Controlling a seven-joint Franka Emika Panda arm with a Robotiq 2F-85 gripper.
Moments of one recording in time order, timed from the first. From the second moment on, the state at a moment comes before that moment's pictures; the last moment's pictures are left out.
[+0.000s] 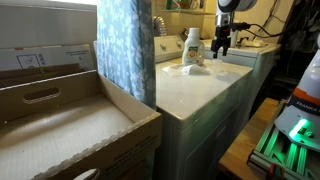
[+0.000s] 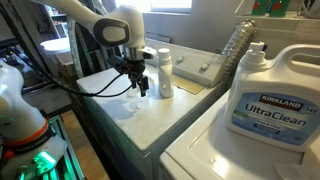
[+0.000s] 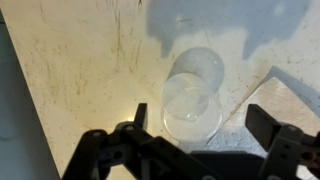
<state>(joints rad) -0.13 -0.22 -0.16 -2.52 -0.10 2.27 -0.13</state>
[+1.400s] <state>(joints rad) -0.16 -0.18 -0.17 -2.53 -0.05 2.37 -0.12</state>
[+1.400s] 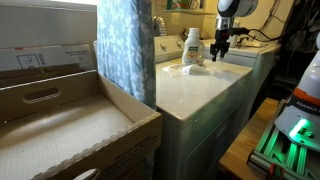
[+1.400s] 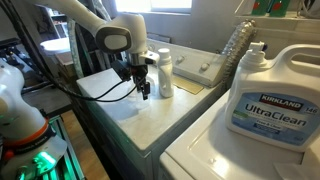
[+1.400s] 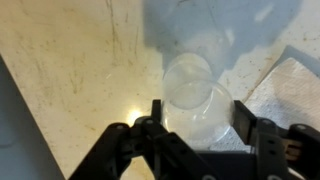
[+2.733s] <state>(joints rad) -0.40 -0.28 -0.37 -2.27 -0.14 2.25 -0.02</state>
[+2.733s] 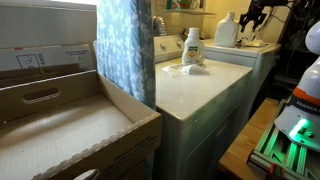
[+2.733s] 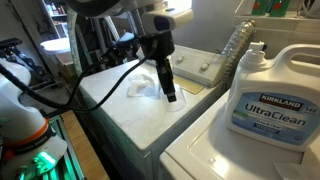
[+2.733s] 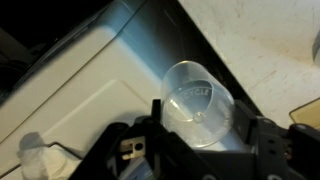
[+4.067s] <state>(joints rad) -0.38 -0.10 -0.35 -1.87 0.06 2.29 0.31</state>
